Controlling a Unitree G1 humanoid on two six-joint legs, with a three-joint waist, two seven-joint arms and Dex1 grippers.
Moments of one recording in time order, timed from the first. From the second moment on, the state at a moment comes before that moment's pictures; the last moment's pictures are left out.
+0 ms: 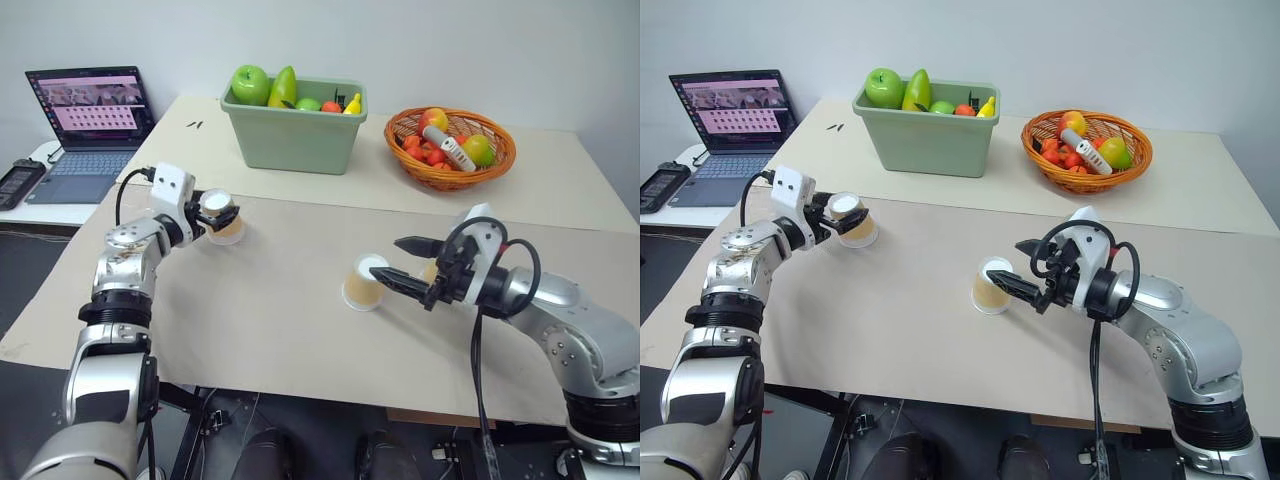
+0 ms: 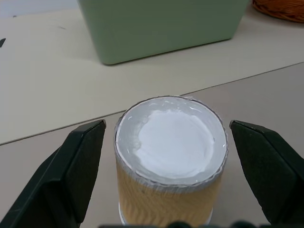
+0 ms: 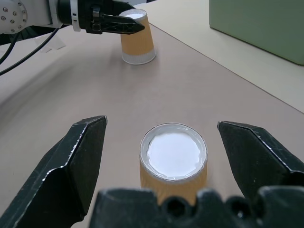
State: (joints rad) left arm -0.83 0.55 0.13 0.69 -0.18 0.22 -0.69; right arm -0.34 -0.65 -0.09 -0.46 0.68 0.77 0.66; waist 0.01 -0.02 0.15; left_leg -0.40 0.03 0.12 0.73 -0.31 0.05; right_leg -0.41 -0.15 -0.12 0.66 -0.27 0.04
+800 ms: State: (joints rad) left arm -0.81 0.44 0.02 0.33 -0.31 0.35 -0.92; right arm -0.35 -0.65 -0.10 -0.46 0.65 0.77 0.65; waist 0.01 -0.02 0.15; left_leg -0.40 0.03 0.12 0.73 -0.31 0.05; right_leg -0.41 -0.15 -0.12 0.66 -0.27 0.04
